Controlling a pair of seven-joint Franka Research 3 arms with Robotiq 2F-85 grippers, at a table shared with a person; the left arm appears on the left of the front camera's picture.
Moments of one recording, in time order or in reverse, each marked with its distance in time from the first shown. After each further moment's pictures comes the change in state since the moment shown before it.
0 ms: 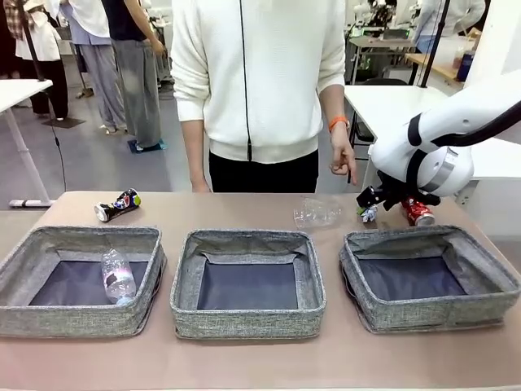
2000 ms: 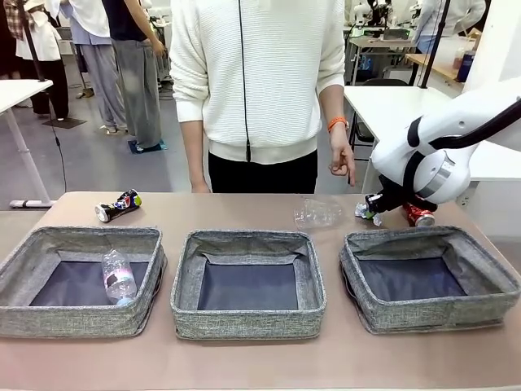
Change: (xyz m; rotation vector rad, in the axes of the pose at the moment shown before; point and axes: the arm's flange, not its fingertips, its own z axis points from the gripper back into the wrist) left arm 0.000 0.000 0.000 0.000 0.000 0.000; right arm -0.007 -0.012 -0.010 0.026 -0.008 -0.016
